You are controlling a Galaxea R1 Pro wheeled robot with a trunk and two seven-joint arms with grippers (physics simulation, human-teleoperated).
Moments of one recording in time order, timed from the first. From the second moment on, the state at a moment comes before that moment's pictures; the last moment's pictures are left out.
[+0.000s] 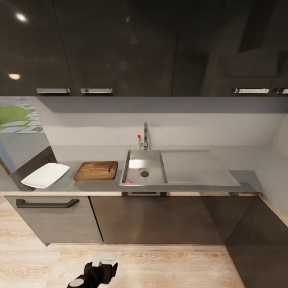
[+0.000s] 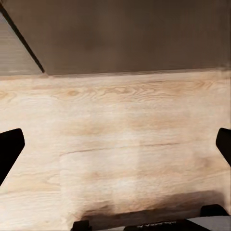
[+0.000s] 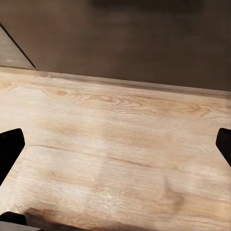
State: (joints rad) left arm -0.01 -0.07 -0.10 -1.31 0.00 0.52 0.00; right arm 0.07 0.08 0.03 -0.84 0.11 -0.21 0.14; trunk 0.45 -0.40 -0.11
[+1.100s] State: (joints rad) left arm -1.07 -0.16 -0.19 -0.94 0.04 0.96 0.00; right arm 0.07 0.08 0.03 -0.84 0.11 -0.21 0.13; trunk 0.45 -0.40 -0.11
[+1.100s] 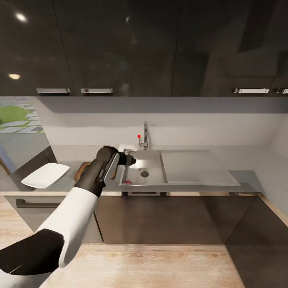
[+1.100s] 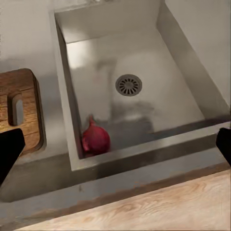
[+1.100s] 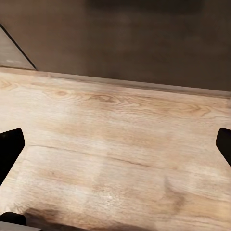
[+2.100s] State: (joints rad) left arm -1.15 -0.13 -0.11 -0.58 0.16 0.83 0.01; right arm 0.07 0.08 0.03 -0.84 0.10 -0.21 0.14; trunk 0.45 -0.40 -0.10
